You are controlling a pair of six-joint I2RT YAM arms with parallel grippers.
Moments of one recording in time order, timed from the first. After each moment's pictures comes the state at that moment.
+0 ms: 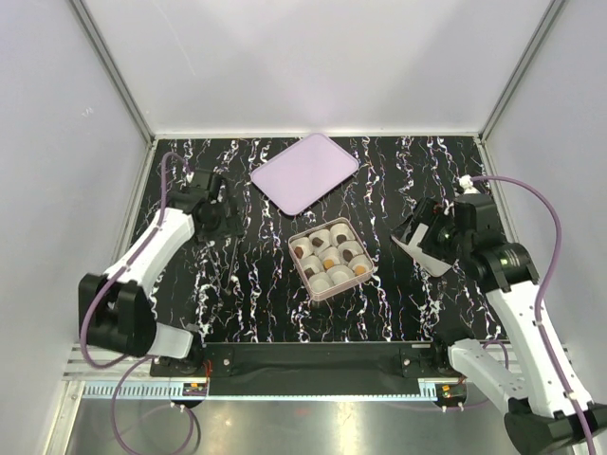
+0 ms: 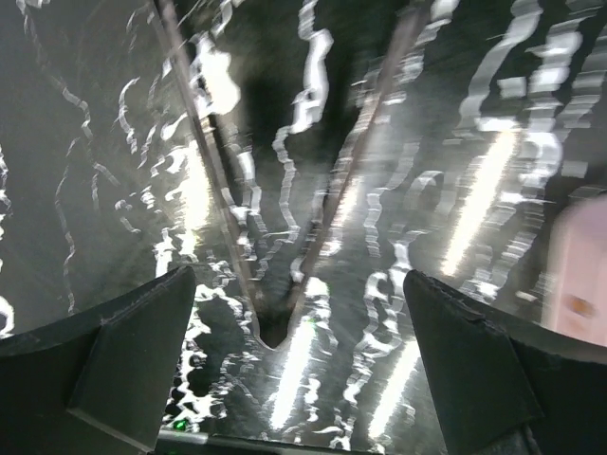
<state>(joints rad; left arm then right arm) -0.23 1.42 1.08 -0.83 -0.14 -0.45 0.25 0.83 1.05 -0.90 -0.10 0.63</state>
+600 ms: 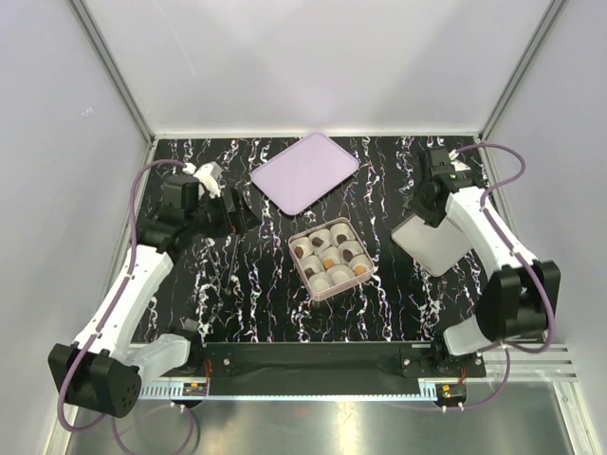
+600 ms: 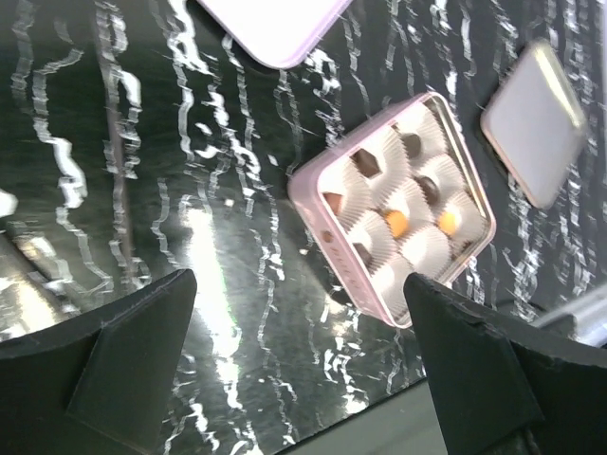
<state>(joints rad) -0.23 1.06 1.01 -0.63 0.30 -0.42 0.19 1.47 1.29 -0.88 0.27 0.77</state>
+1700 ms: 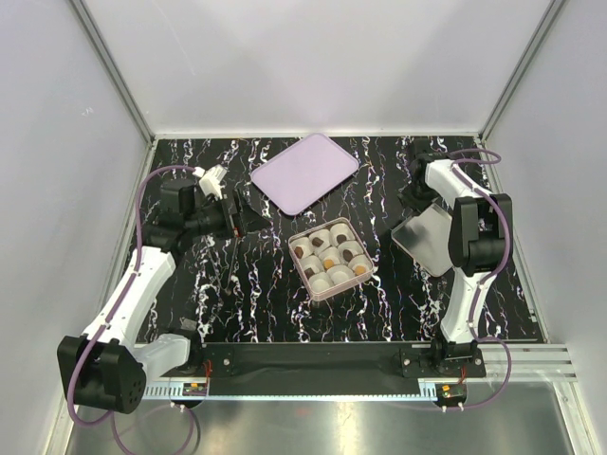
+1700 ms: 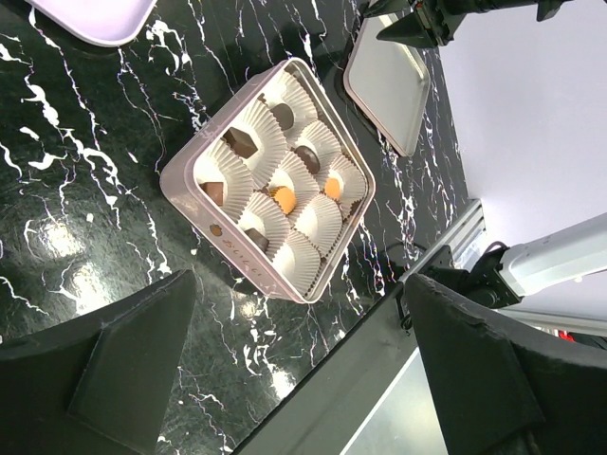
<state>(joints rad) -0.16 1.08 0.87 -0.39 0.71 -0.50 0.10 2.01 1.55 -0.82 0.28 0.97</state>
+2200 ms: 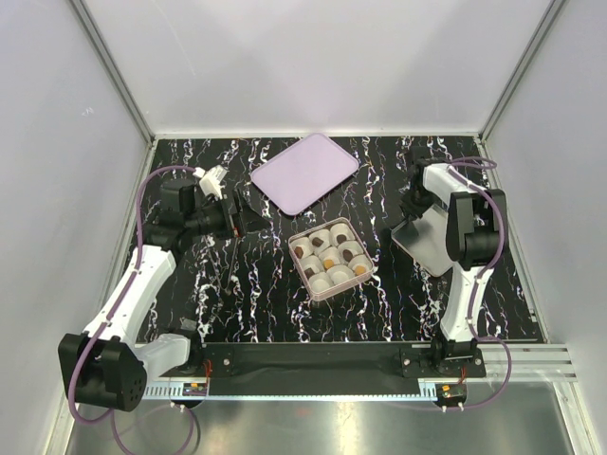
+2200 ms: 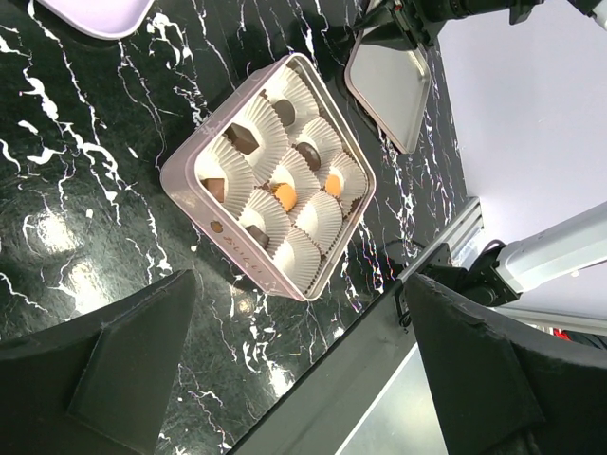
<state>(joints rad) -0.15 1.09 0.87 -0.39 0.72 -0.50 0.09 2.08 1.52 -0.79 0.28 0.99</state>
